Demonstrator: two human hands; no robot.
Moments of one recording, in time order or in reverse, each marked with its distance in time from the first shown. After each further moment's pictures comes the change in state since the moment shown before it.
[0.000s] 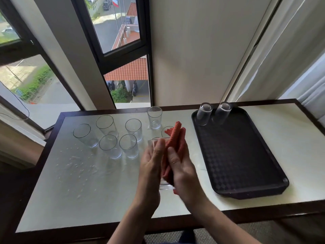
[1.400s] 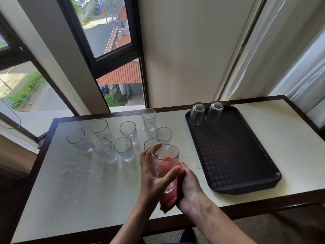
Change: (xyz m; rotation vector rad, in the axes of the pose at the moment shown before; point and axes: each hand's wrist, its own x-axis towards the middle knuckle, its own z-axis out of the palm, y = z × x) left_hand 0.008 -0.051 -0.016 0.395 -0.039 0.344; right_hand 0.005 0.043 -0.017 0.743 0.104 0.732
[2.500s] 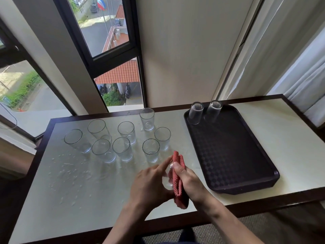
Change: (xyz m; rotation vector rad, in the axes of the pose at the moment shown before) left_hand 0.005 0.010 -0.019 0.908 -0.434 0.131; right_hand -0.022 -0.016 -0.013 -0.739 0.044 -0.312
